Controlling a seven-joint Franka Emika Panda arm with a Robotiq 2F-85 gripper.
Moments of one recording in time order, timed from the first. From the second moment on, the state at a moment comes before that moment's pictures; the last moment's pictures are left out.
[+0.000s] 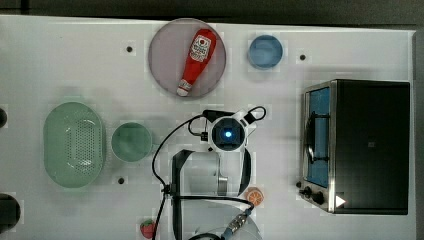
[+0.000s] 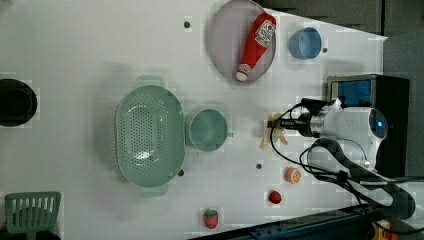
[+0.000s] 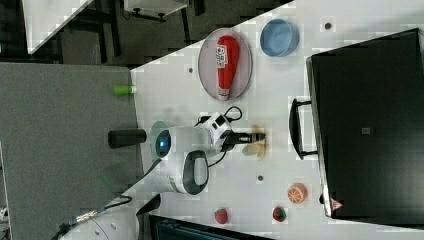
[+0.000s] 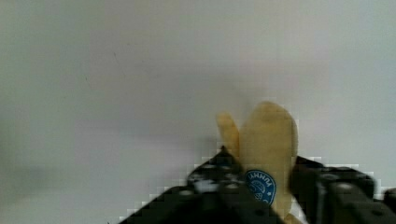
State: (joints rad) arm 0.02 0.37 -0.07 -2.43 -0.02 1.18 -0.72
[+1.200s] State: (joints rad) arm -0.01 -0.29 -0.09 -2.21 -0.01 0.40 -0.72
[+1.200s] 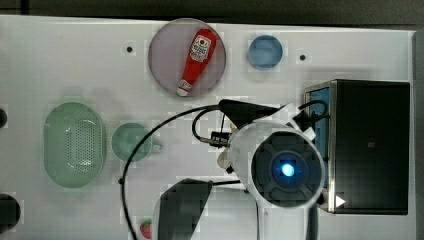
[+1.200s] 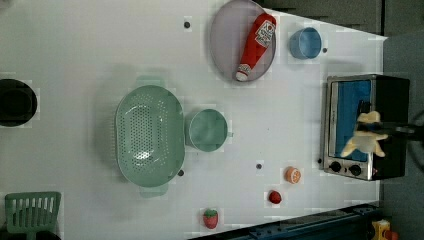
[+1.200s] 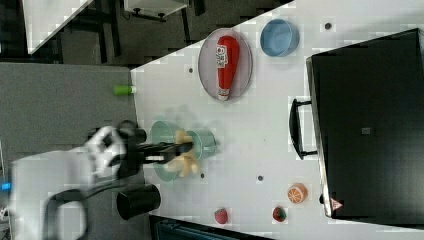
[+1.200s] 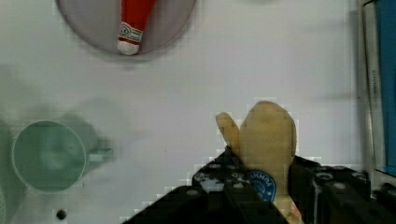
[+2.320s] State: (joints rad) arm 0.05 -0.04 0.43 -2.12 0.06 0.38 -0.08
